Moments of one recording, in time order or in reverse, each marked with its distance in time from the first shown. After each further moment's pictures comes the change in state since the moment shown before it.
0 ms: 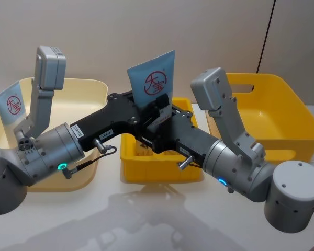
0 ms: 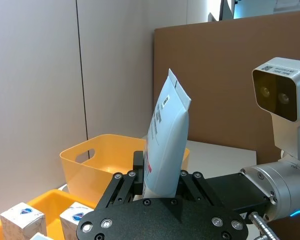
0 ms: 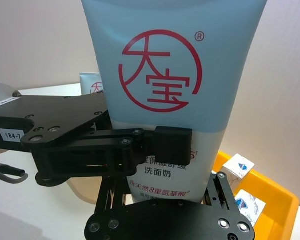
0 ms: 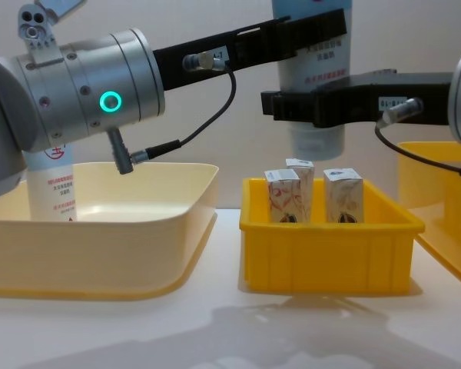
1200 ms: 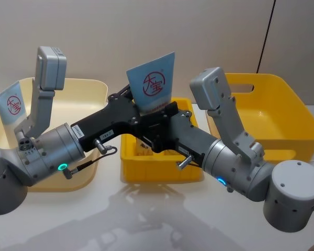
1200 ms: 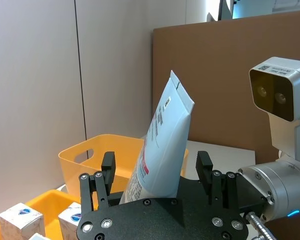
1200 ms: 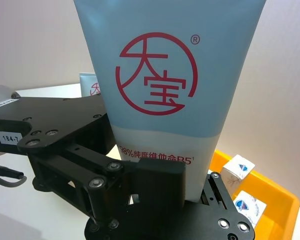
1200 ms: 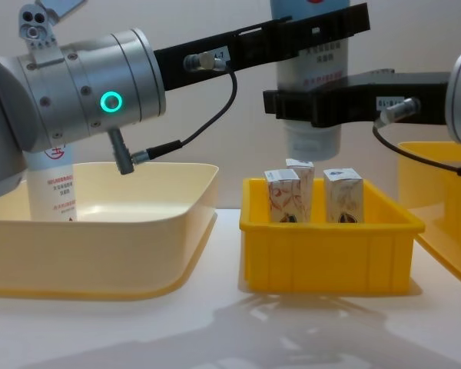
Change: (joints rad) left arm 0.000 0.000 0.000 0.000 0.000 0.000 -0.002; right arm 0.003 -0.005 0.000 0.005 -0.005 0.001 0.000
